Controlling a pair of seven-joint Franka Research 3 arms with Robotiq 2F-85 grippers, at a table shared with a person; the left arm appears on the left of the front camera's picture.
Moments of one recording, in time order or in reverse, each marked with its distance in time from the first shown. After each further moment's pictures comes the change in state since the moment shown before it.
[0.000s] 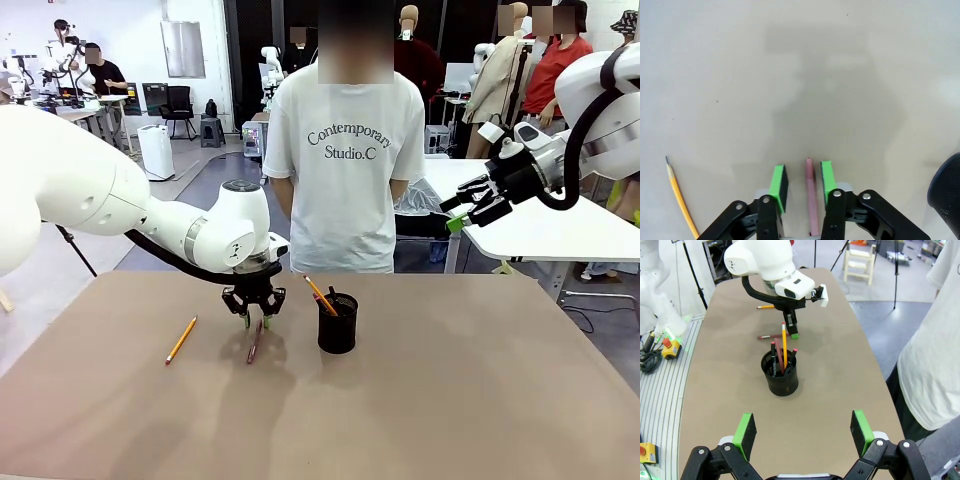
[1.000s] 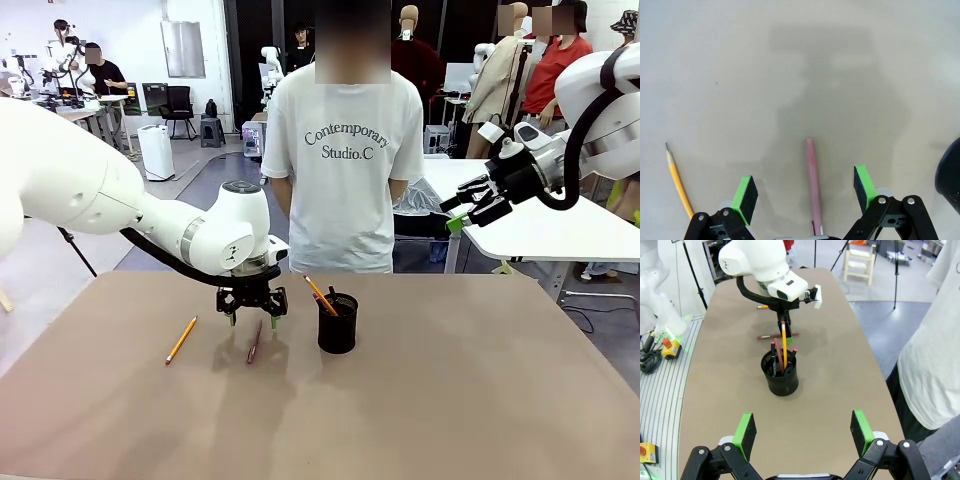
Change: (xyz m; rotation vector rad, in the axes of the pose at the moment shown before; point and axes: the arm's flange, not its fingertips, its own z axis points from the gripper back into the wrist) left arm -0.015 -0.003 0.003 0.023 0.016 -0.030; right arm 0.000 0.000 0.000 0.000 0.000 0.000
